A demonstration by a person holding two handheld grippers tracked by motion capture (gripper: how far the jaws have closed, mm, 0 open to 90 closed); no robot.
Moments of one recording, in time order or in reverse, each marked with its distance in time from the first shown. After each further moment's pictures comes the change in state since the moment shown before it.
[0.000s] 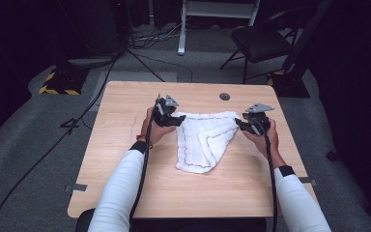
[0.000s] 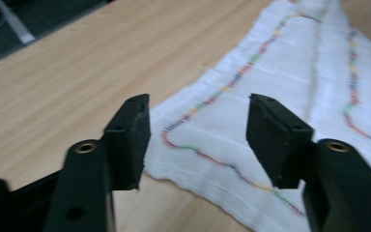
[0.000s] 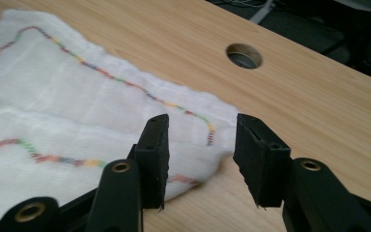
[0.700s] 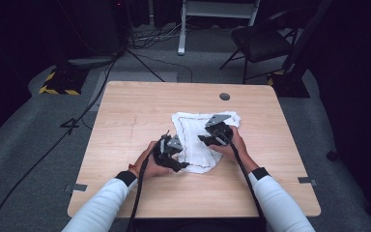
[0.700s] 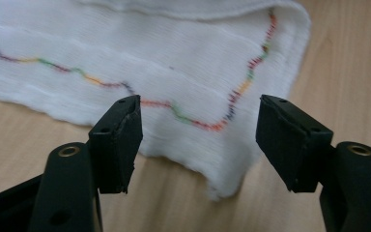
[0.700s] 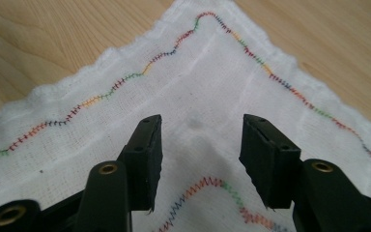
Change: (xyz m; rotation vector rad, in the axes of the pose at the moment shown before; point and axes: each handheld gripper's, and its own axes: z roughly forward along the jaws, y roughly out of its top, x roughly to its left) left arm -0.087 -0.073 -0.032 0.189 -0.334 0.213; right arm 0.109 0.021 0.051 0.099 0.256 -0.195
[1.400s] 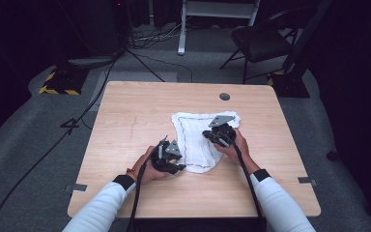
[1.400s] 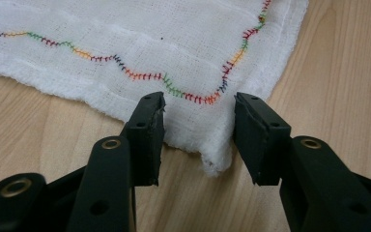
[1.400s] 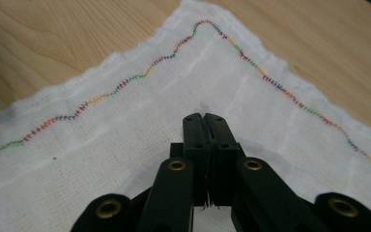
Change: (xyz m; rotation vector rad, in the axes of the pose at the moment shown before) left arm -0.004 -0.010 -0.001 0.001 0.043 0.011; right arm -0.003 -0.007 -0.023 -0.062 0.005 0.000
